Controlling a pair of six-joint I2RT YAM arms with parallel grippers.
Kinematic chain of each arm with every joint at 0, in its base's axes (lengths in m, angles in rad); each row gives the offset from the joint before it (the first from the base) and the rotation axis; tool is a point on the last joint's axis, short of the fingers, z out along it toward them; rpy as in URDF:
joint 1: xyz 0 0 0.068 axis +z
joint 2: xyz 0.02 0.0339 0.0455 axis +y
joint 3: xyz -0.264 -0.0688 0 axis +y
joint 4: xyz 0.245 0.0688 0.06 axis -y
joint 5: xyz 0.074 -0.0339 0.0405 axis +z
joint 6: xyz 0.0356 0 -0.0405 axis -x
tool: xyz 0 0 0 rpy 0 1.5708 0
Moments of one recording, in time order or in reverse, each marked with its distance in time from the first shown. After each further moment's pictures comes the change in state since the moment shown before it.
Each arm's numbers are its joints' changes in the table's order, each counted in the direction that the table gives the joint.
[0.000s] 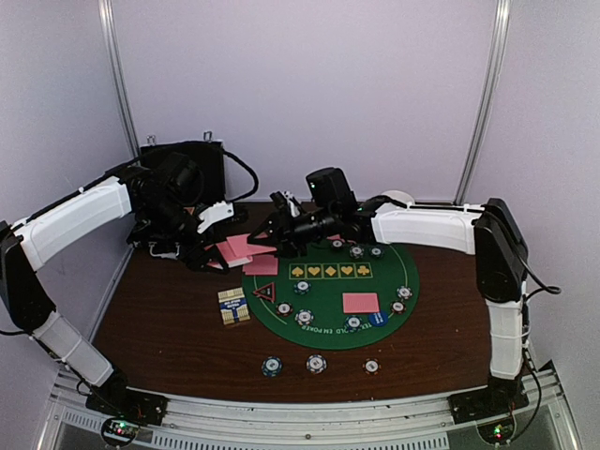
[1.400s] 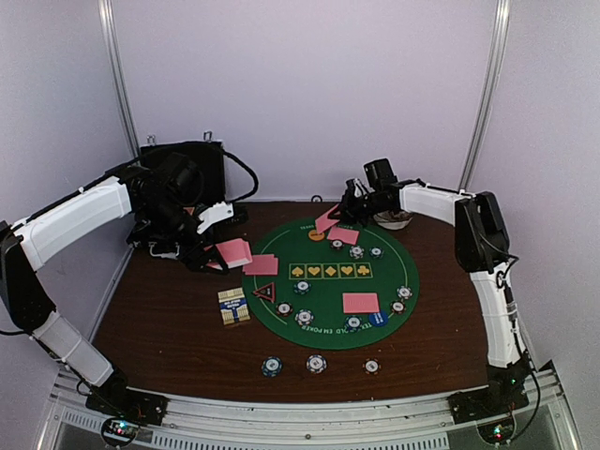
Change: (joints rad) left arm 0.000 0.000 0.000 -0.008 -0.002 0.000; right arm -0.430 0.281 -0.311 -0.299 -0.112 0.229
